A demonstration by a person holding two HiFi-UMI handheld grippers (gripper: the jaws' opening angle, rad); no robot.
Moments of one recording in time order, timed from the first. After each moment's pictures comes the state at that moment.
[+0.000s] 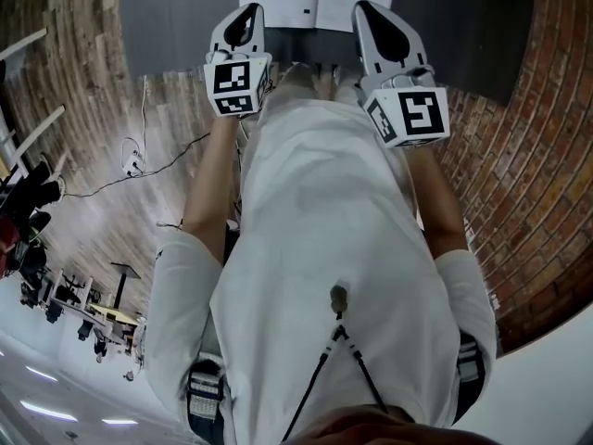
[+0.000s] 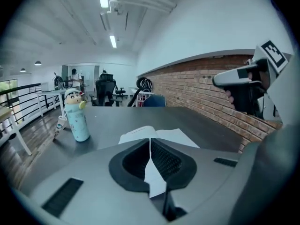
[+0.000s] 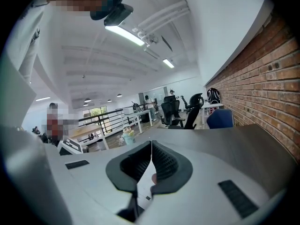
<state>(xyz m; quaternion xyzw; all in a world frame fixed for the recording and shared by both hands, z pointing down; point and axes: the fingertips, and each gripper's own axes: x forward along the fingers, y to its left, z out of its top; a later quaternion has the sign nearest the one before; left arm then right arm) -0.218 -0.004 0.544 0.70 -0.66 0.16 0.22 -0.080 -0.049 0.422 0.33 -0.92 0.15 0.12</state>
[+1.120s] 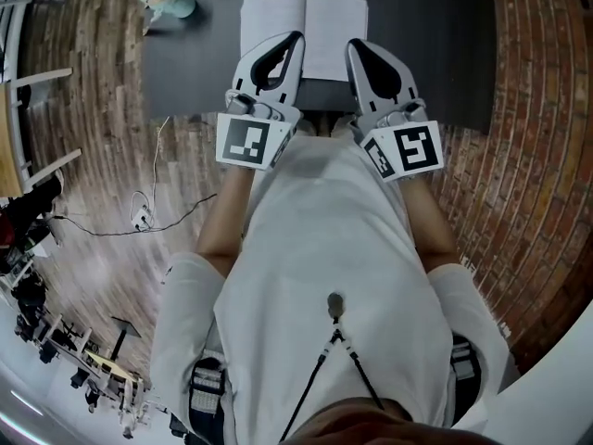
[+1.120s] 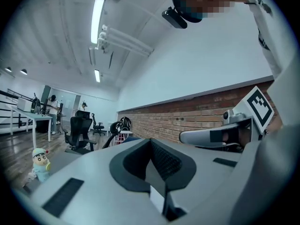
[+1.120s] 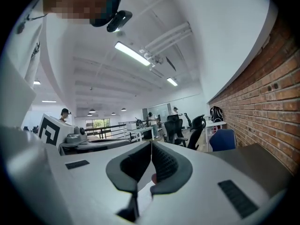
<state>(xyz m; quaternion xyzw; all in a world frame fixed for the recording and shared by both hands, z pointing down) -0.108 -0.018 0.315 0.80 -0.59 0.00 0.05 -0.038 -0.029 0.309 0.32 -0.94 0.09 0.03</state>
